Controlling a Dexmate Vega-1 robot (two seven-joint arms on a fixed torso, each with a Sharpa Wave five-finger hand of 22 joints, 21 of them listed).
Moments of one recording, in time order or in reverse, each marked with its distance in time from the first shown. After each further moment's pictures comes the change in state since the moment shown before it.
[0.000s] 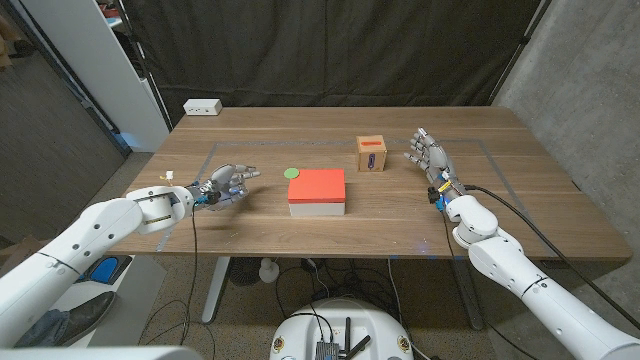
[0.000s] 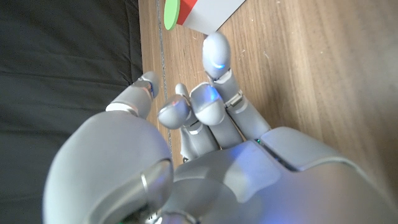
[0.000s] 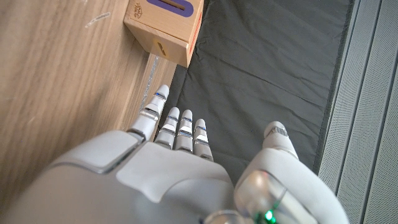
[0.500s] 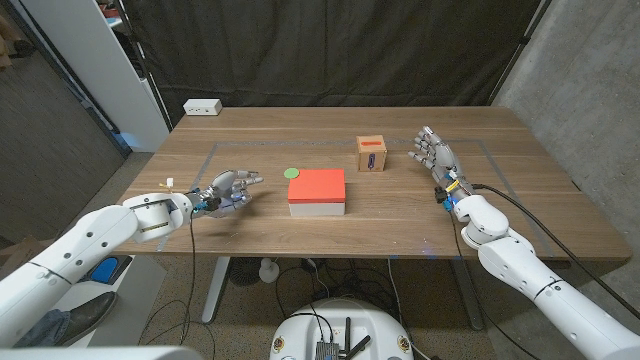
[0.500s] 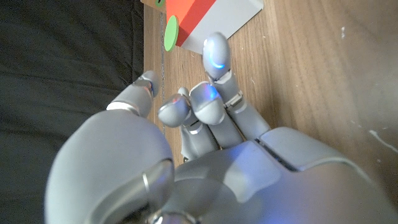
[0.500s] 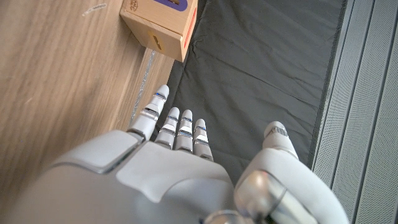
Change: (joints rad) left arm 0.084 -0.004 -0.047 -0.047 -0.059 -0.020 -0.013; left_hand 0.009 0.020 -0.028 0.014 0.000 -0.058 0.019 0.011 0.036 -0.014 -0.004 -0.006 -0.002 -0.002 0.002 -0.011 0.028 -0.032 0.000 0.012 -0.030; right arm -0.040 -0.037 0.031 -0.052 0.009 0.003 0.000; right_hand 0.000 0.000 0.000 0.000 0.000 0.000 0.000 0.000 0.000 0.000 0.000 0.000 0.000 0.000 0.000 0.000 0.000 0.000 0.000 0.000 0.000
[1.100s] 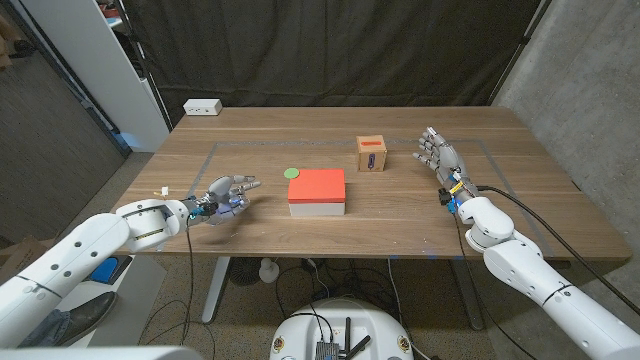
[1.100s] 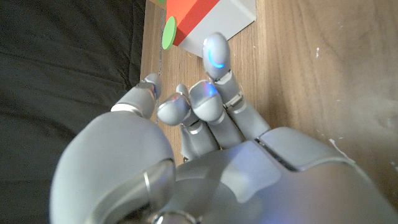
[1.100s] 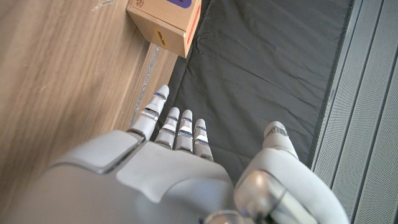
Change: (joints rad) left arm 0.050 -0.004 -0.047 -0.016 -0.095 0.015 0.053; left_hand -0.009 0.030 -0.016 0.003 0.000 0.044 0.004 0.056 0.036 0.000 0.000 -0.019 -0.003 -0.005 -0.005 -0.027 0.018 -0.009 -0.001 0.019 -0.048; right arm -0.036 -0.026 0.016 -0.053 -0.013 -0.036 -0.040; right_hand 0.000 0.000 0.000 0.000 0.000 0.000 0.000 0.000 0.000 0.000 0.000 0.000 0.000 0.000 0.000 0.000 0.000 0.000 0.000 0.000 0.000
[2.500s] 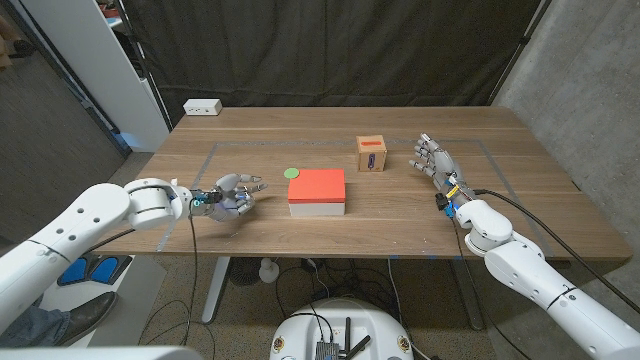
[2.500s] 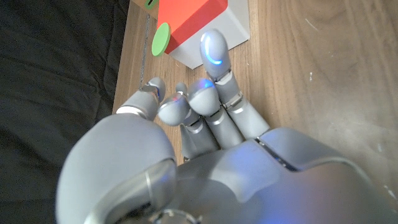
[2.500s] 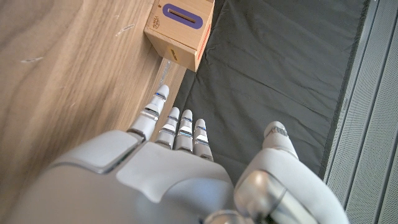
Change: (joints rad) left arm -0.212 0.063 0.132 0.107 -0.216 0.159 0.087; left_hand -0.007 0.043 -0.022 -0.006 0.000 -0.037 0.040 0.037 0.059 0.000 0.003 0.000 0.035 0.002 0.002 -0.054 -0.046 0.000 0.000 0.015 -0.136; right arm -0.021 -0.023 -0.007 -0.053 0.006 -0.075 -0.017; right_hand 0.000 0.000 0.000 0.000 0.000 0.000 0.000 0.000 0.000 0.000 0.000 0.000 0.000 0.000 0.000 0.000 0.000 0.000 0.000 0.000 0.000
